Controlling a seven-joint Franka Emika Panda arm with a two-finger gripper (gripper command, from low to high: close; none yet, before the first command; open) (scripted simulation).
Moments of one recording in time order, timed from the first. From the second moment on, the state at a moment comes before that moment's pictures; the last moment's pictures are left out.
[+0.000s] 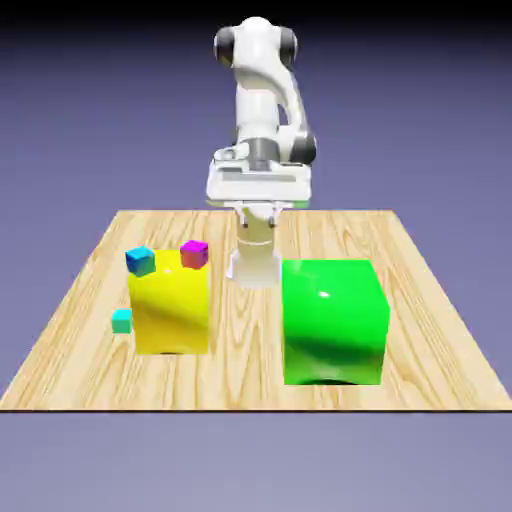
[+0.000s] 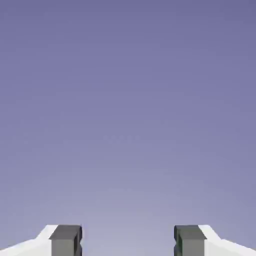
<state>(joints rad) 0.03 -0.56 0.02 -2.77 -0.01 3.00 0.76</state>
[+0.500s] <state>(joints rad) -0.24 -0.01 -0.23 -2.34 0.20 2.36 0.86</state>
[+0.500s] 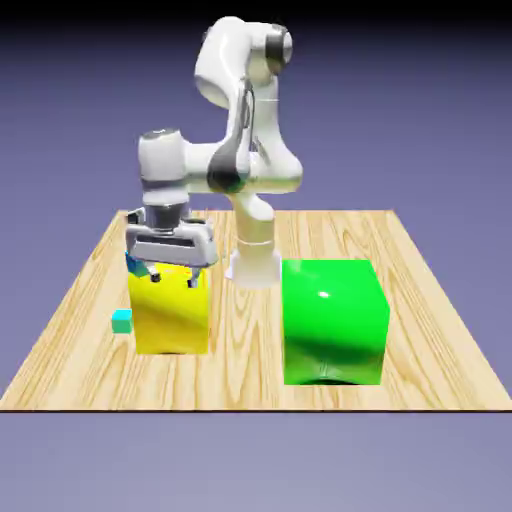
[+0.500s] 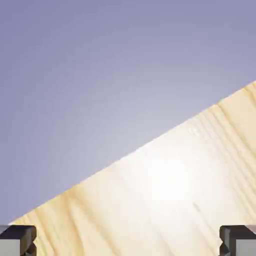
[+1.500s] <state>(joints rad) -0.55 0.45 -0.41 -2.07 0.42 1.75 0.81</state>
